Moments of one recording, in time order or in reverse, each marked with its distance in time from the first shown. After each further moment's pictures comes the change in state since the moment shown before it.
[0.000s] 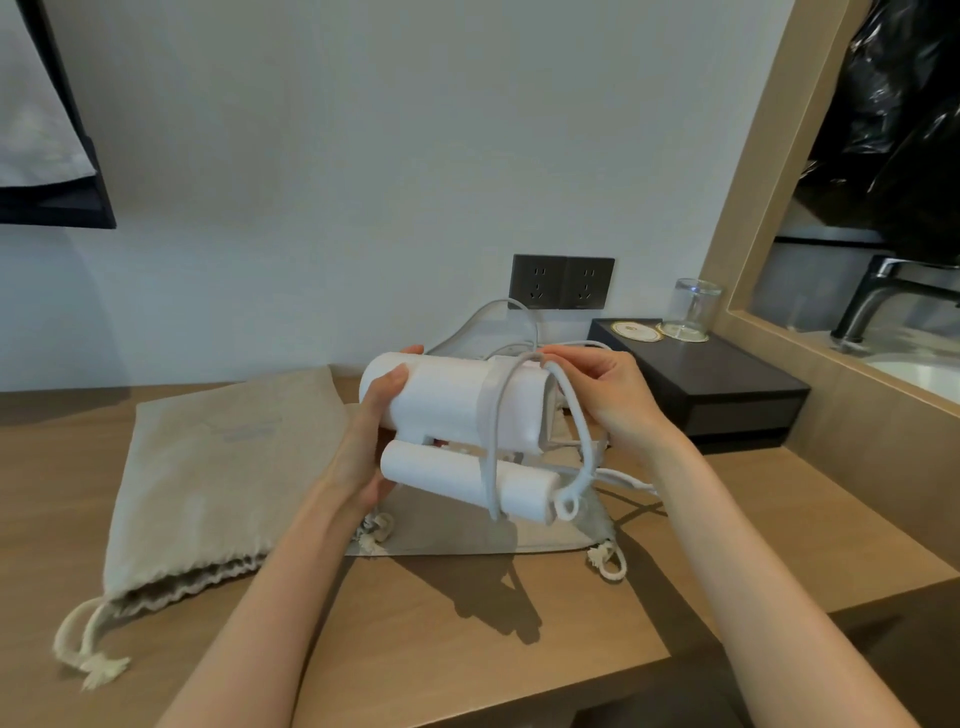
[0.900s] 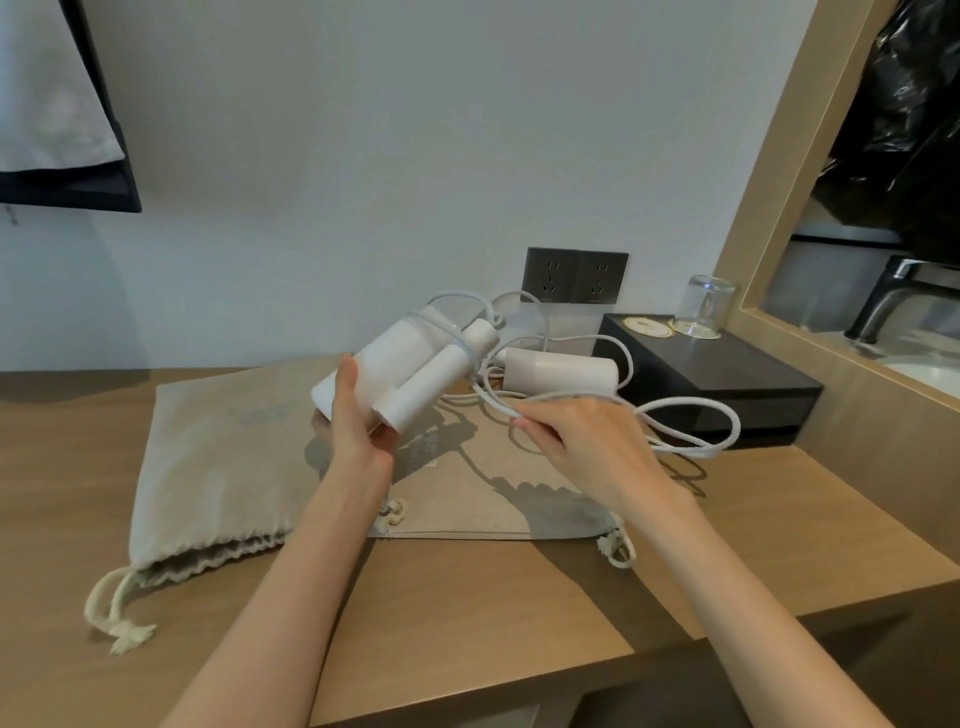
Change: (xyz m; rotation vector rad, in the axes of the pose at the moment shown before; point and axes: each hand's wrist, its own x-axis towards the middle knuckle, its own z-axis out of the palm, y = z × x) left_hand 0.020 -0.008 -0.019 -0.458 0.762 0.015; right_hand -0.030 0.017 0.023 -1.235 -0.094 -0.432
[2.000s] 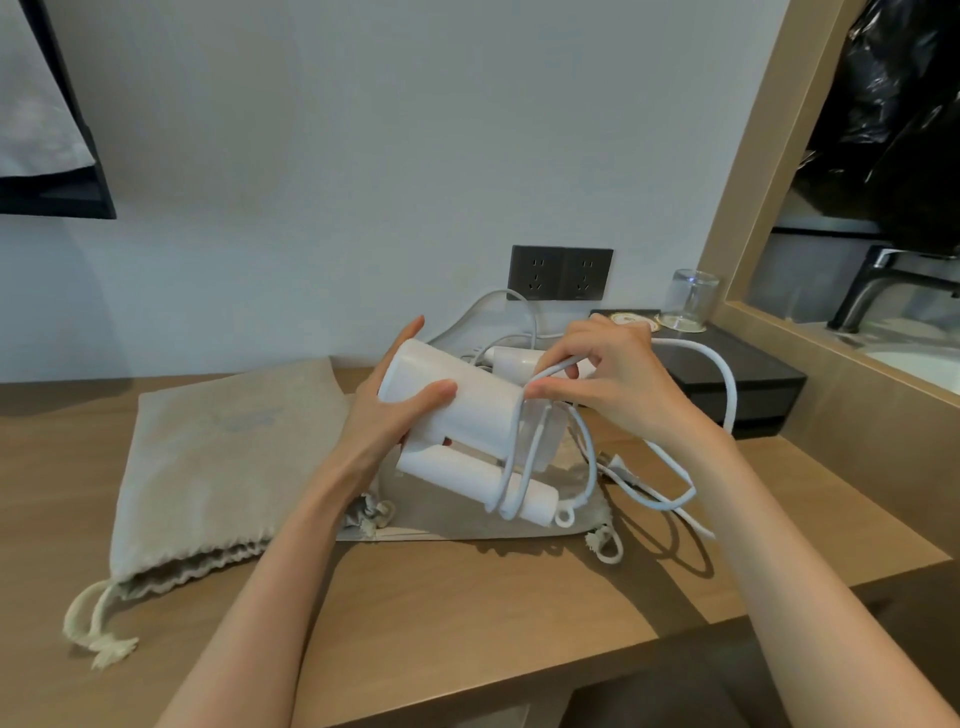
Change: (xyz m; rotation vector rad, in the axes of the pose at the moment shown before) left_hand -0.030 0.006 0.006 0.894 -0.755 0.339; right_hand 0.022 0.030 -0.044 0.549 0.051 0.087
